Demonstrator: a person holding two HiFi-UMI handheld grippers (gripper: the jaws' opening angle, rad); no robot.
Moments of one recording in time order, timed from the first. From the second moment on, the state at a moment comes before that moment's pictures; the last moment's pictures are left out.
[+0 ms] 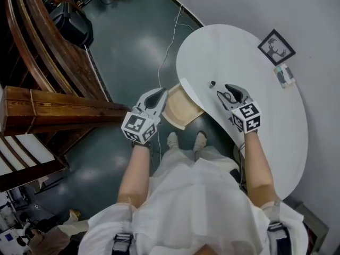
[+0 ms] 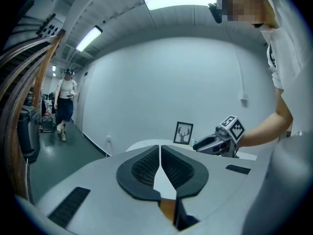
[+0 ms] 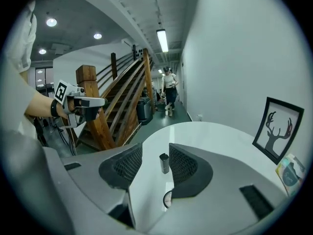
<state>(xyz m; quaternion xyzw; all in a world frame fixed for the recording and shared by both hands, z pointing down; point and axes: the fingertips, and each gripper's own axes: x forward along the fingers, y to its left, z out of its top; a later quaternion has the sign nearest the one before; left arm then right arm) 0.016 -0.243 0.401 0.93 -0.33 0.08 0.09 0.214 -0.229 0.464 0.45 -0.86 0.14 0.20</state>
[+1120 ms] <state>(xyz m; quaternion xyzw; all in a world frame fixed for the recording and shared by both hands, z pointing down) 0.022 -0.269 0.466 0.93 -0.31 0.10 0.15 0.191 -0.276 0.553 0.40 -0.84 0.13 0.36</state>
